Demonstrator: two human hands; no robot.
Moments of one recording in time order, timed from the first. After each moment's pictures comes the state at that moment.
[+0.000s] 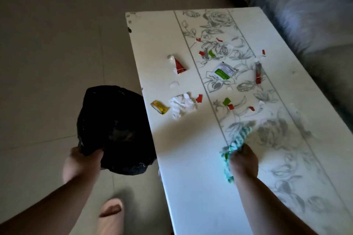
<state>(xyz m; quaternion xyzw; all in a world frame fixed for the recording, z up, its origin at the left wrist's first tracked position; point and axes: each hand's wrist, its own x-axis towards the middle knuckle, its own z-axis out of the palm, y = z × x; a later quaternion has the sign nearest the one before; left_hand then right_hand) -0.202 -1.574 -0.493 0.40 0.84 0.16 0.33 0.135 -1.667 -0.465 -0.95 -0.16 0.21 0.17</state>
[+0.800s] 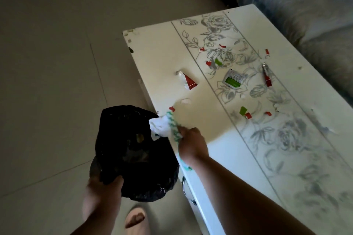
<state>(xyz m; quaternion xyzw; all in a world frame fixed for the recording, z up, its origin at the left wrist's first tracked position) -0.227 -1.528 -0.472 0.45 0.80 0.11 0.38 -0.001 -1.523 -0.466 -0.85 -0.38 0.34 0.13</state>
